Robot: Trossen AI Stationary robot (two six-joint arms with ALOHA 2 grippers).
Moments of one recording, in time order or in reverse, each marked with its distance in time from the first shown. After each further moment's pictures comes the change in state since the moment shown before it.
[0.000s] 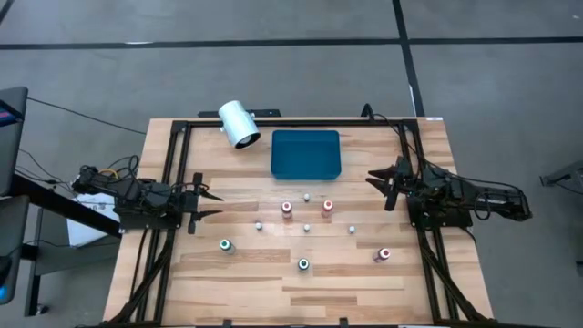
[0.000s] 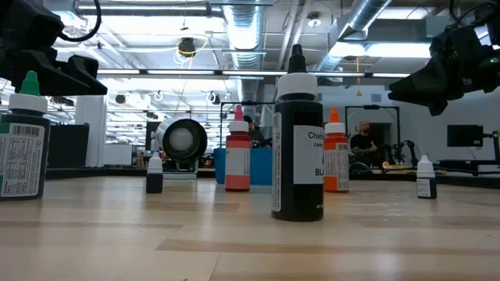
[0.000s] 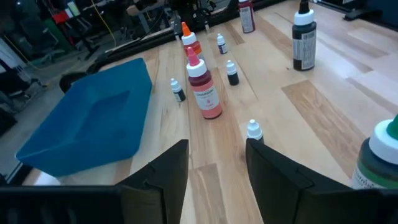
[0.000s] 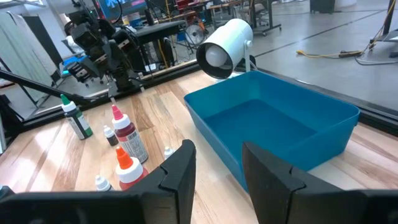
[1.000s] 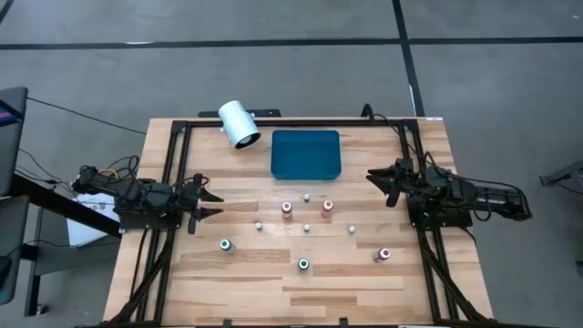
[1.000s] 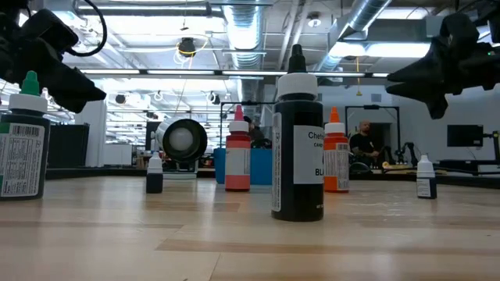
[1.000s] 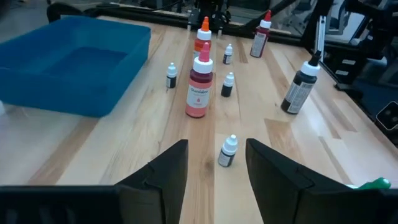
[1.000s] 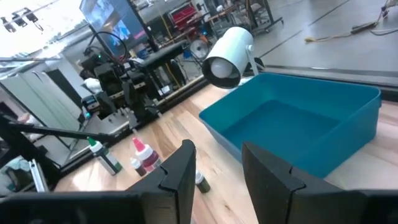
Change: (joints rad) left arm 0.000 0.000 0.000 0.001 -0.001 -0.458; right arm 0.003 0.000 -0.005 0.076 0.002 0.228
